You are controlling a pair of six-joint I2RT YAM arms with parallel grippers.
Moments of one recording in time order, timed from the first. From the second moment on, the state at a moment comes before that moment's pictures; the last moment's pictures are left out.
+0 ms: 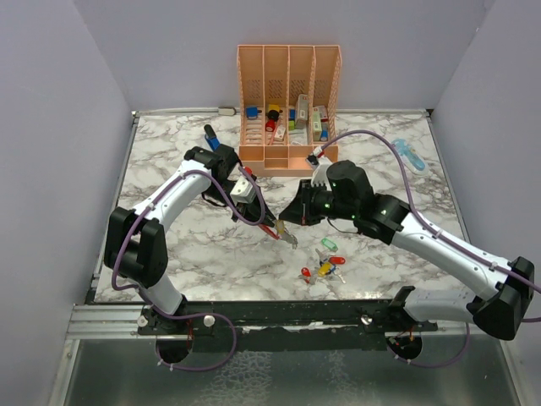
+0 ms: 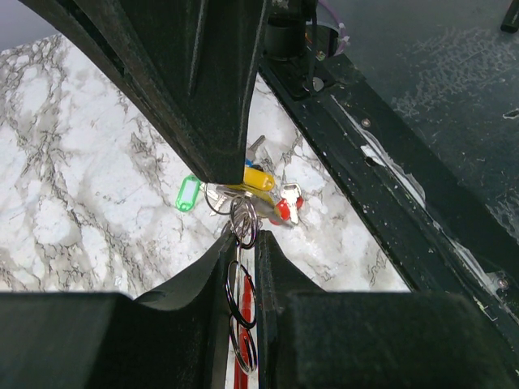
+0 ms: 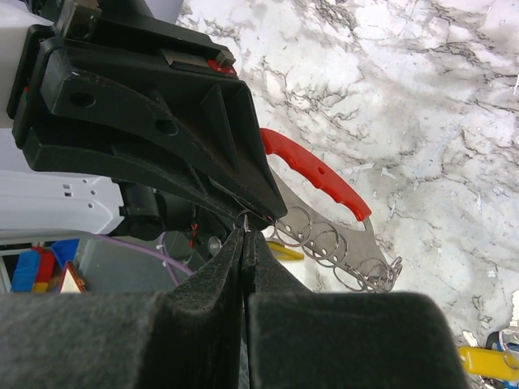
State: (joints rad) left arm -0.42 1.64 1.35 -1.35 1.40 1.70; right arm 0.85 1.19 1.08 -0.37 -0.22 0.67
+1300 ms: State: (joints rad) left arm -0.42 1.64 1.35 -1.27 1.36 1.61; right arm 0.85 1.20 1.11 -0.42 -0.22 0.77
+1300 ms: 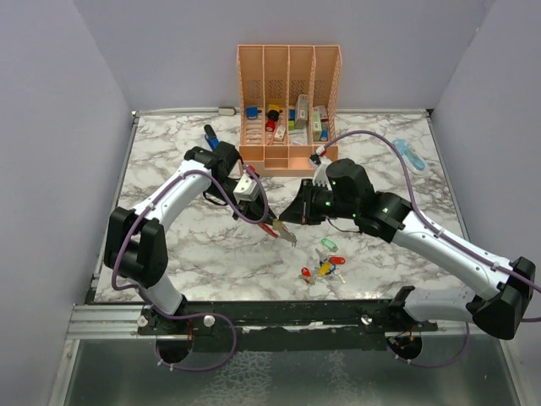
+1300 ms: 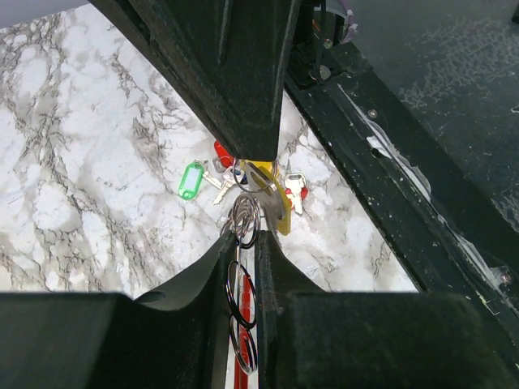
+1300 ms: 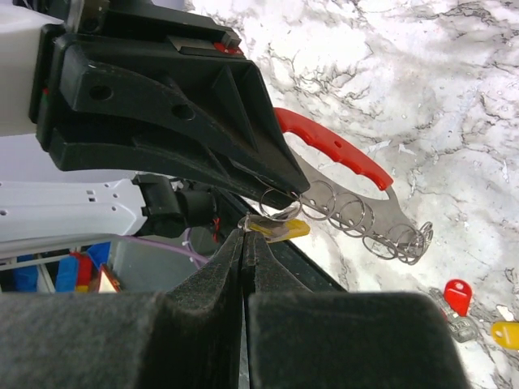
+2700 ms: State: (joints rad) left arm -0.42 1.64 1.35 -1.24 1.35 1.57; right arm 0.86 1.25 1.16 -0.52 -0.12 0.86
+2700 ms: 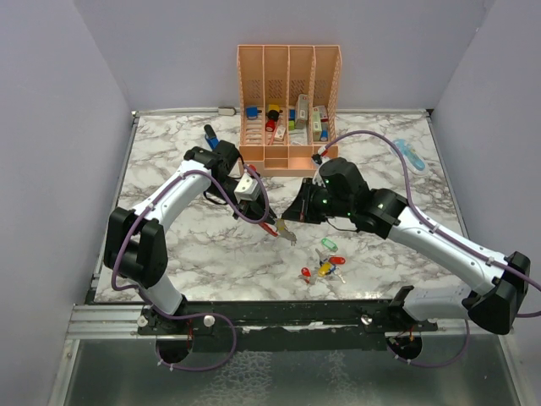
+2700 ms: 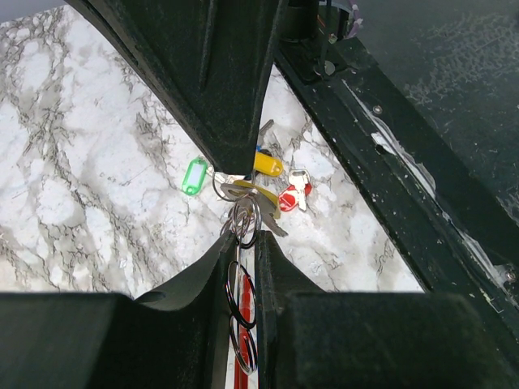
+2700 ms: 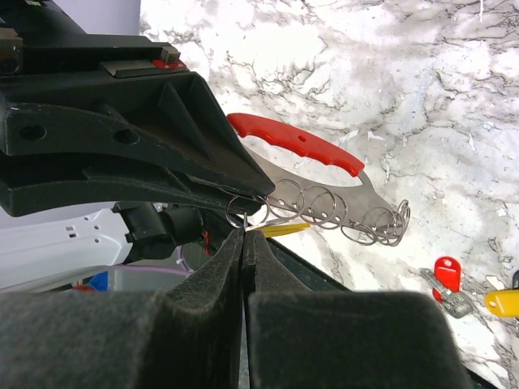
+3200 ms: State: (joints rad) left arm -0.42 1.64 1.35 -1.23 1.34 1.55; right arm 0.88 1.25 1.16 -0.50 -0.12 0.87
